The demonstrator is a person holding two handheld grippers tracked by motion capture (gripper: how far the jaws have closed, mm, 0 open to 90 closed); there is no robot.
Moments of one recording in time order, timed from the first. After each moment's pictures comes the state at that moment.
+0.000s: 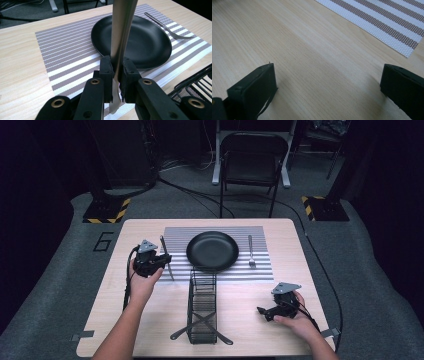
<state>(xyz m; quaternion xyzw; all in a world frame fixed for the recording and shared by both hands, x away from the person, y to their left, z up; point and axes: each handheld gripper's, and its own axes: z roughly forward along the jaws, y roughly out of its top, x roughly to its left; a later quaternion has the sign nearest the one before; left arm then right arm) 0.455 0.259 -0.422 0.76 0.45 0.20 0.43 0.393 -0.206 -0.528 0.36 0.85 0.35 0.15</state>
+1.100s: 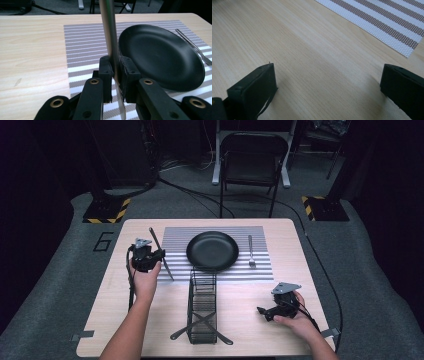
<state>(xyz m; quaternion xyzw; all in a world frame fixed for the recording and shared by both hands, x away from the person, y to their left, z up) 0.477 0.262 -0.434 0.68 0.55 0.23 0.43 0.393 -0.206 -0.528 0.36 0.85 0.35 0.15</state>
